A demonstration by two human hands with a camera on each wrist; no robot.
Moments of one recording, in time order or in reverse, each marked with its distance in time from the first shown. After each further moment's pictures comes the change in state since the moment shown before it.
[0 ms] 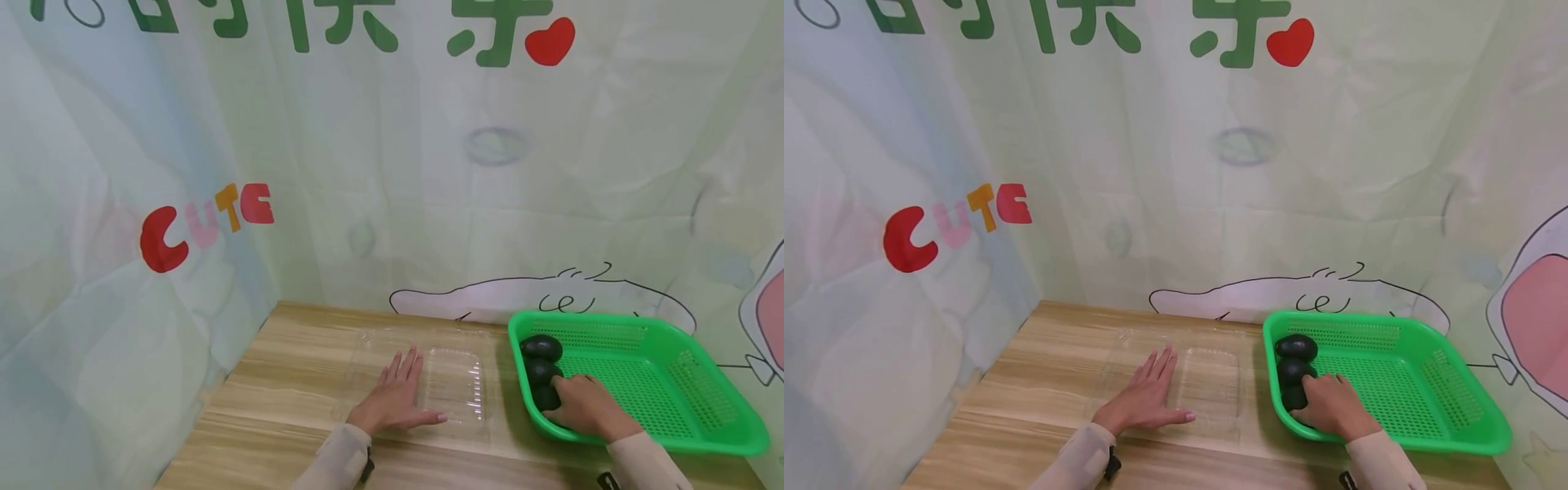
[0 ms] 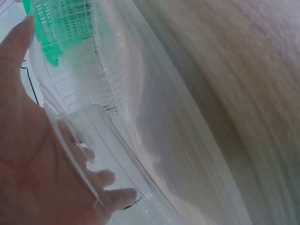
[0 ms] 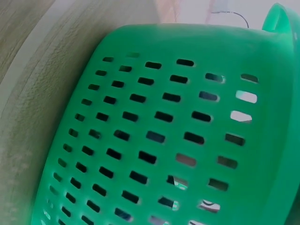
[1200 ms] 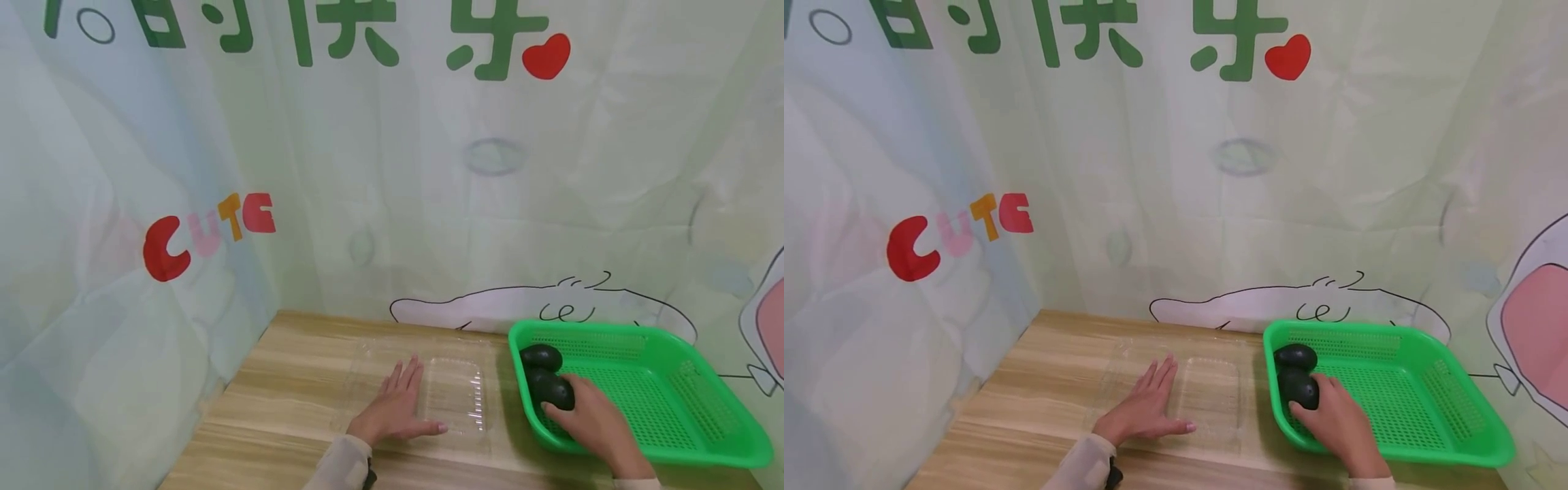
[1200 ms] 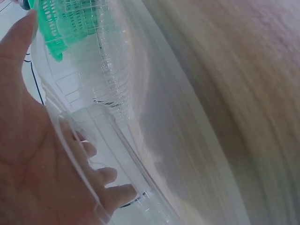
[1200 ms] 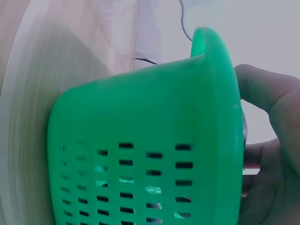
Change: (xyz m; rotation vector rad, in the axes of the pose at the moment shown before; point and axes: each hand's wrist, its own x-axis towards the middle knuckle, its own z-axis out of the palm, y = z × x) left_hand -0.001 0.000 0.000 -0.045 -0.001 -0.006; right_hand -0.020 -0.017 -0.008 0.311 0.206 0.249
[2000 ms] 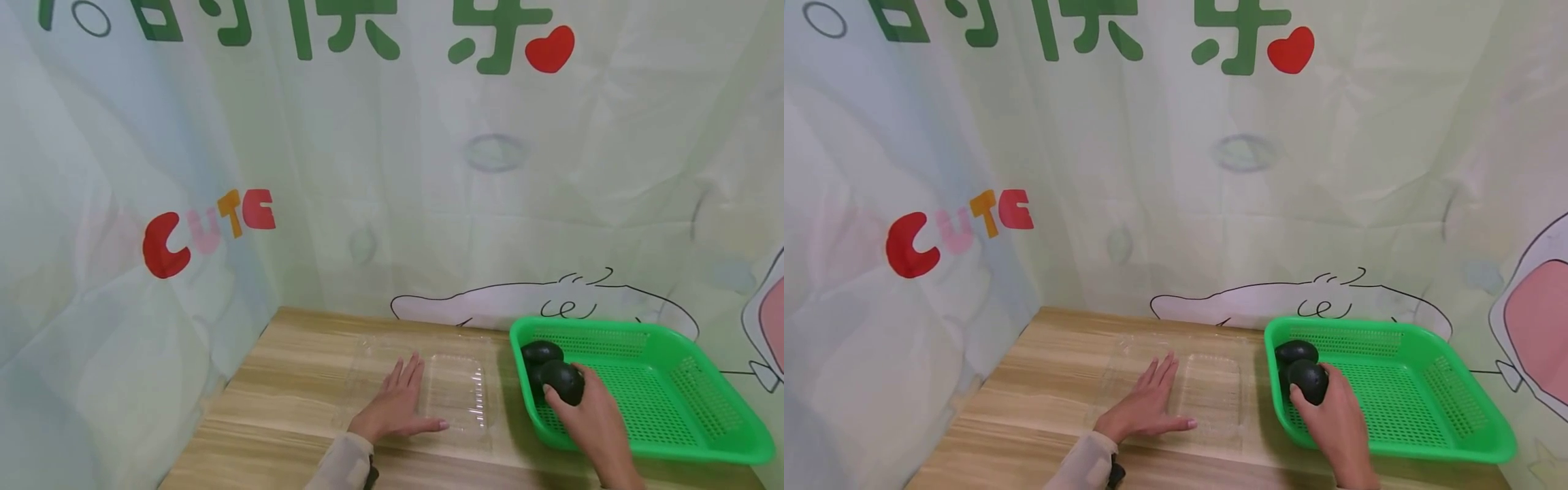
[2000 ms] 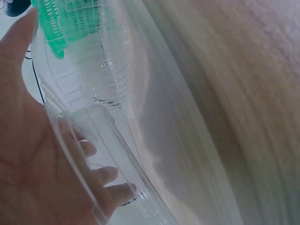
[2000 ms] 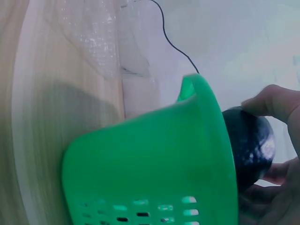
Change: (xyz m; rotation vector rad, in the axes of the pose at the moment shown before) left_hand 0.000 0.001 0.000 -0.012 0.016 0.013; right_hand -0.013 -0.023 0.005 0.216 0.179 0.193
